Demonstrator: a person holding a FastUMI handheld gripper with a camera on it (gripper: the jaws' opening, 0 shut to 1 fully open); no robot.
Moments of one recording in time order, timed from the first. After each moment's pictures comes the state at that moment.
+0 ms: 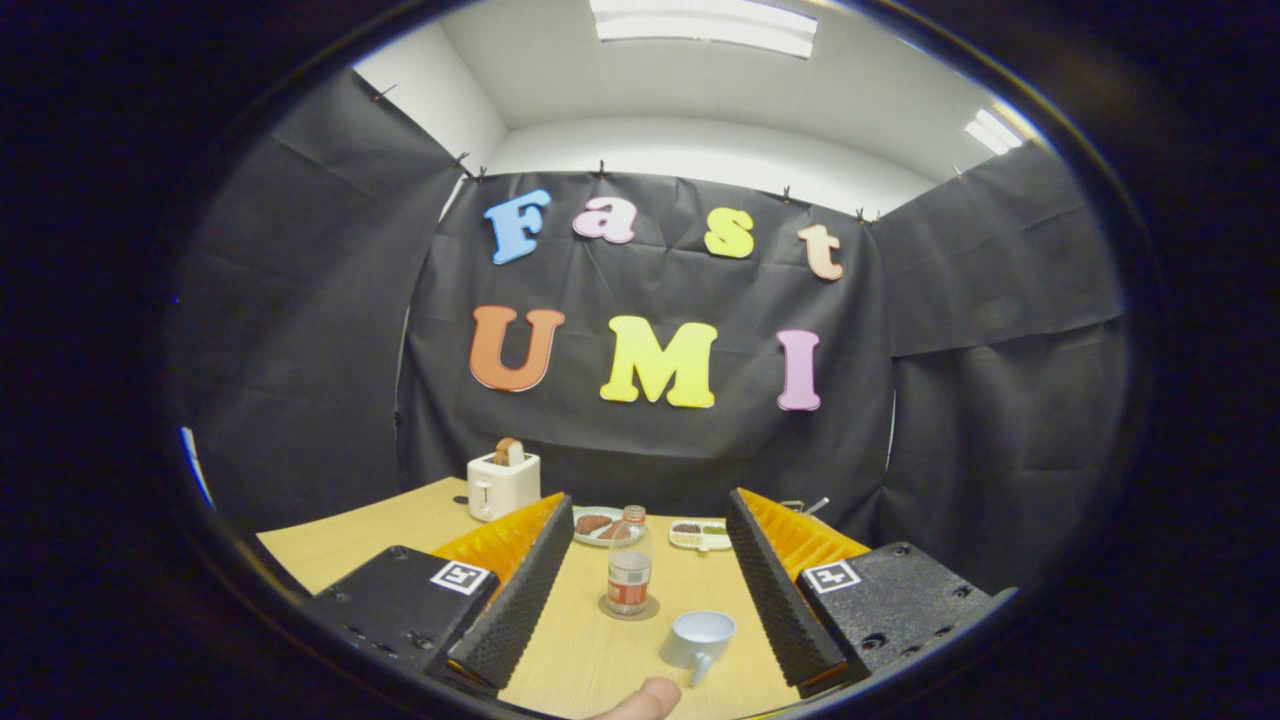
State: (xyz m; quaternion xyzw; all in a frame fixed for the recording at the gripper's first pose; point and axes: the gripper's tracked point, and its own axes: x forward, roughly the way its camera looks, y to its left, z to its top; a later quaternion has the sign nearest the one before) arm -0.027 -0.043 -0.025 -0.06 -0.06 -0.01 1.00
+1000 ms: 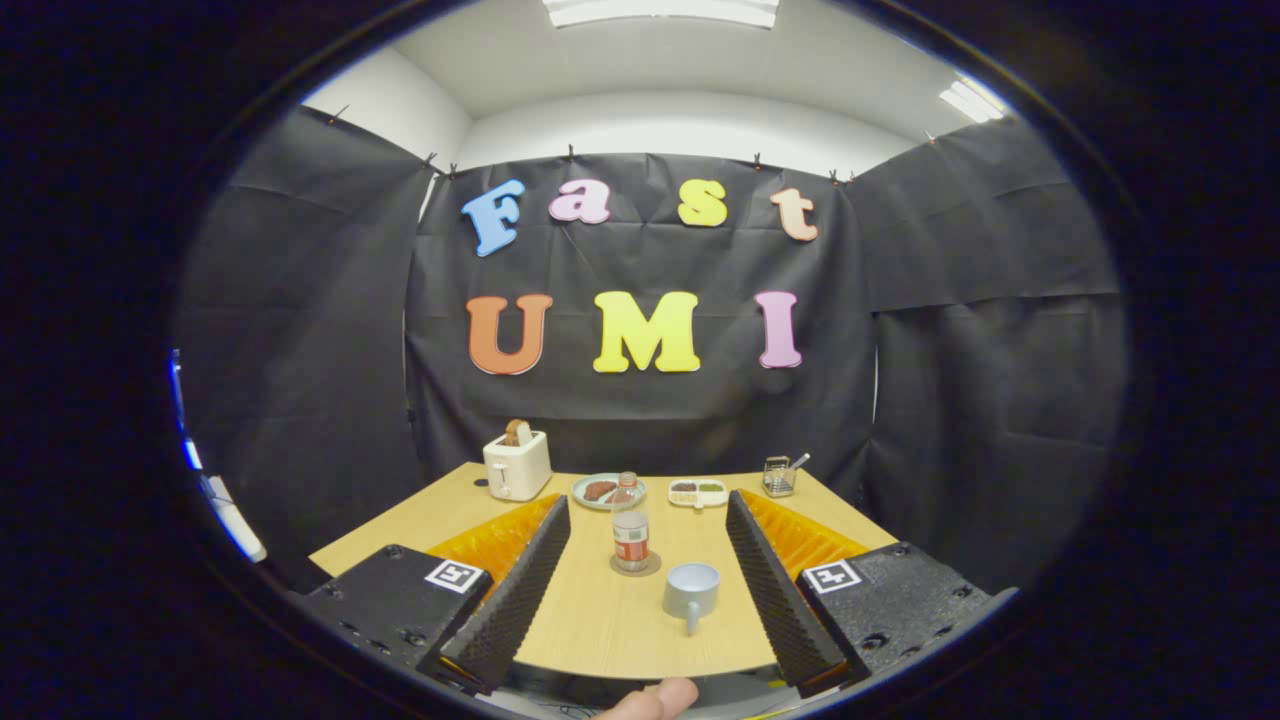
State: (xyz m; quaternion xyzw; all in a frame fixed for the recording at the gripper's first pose) arm -0.097 -0.071 -0.005 0.01 0.01 -0.02 1.00
